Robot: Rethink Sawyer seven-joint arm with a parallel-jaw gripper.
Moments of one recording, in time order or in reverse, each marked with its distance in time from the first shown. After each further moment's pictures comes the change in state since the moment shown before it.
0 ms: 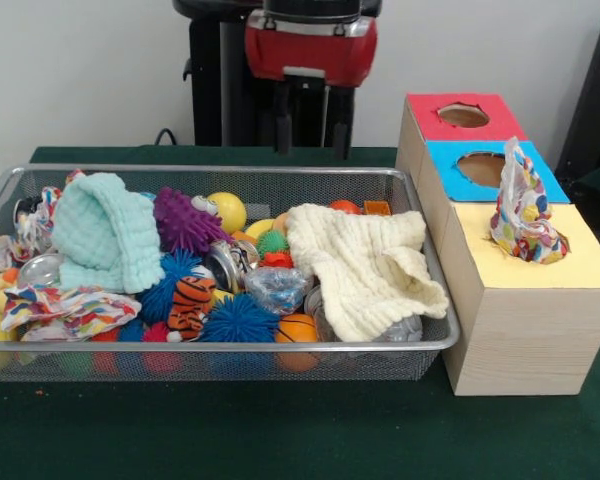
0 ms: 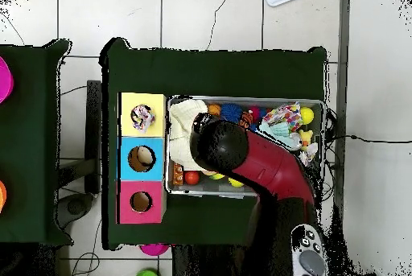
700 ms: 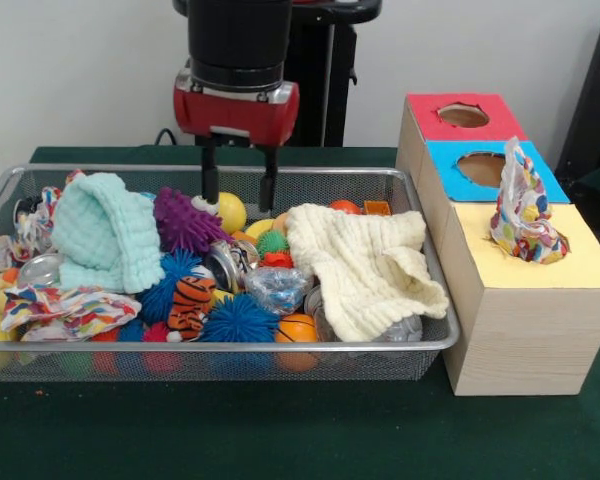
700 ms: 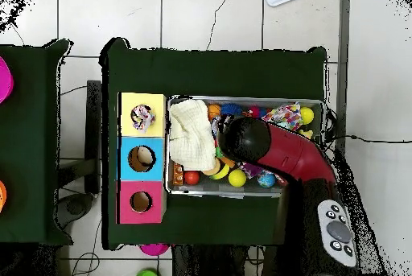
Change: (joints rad) arm -0.136 0.102 0.081 -0.097 -0.207 0.000 0.000
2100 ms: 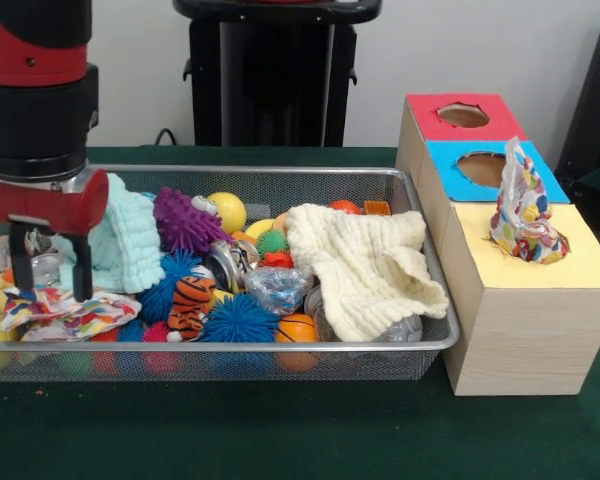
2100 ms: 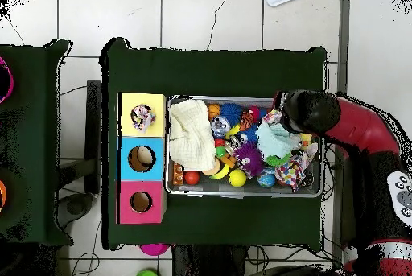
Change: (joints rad) arm -0.303 0.183 0.235 -0.344 -0.300 0.125 -0.001
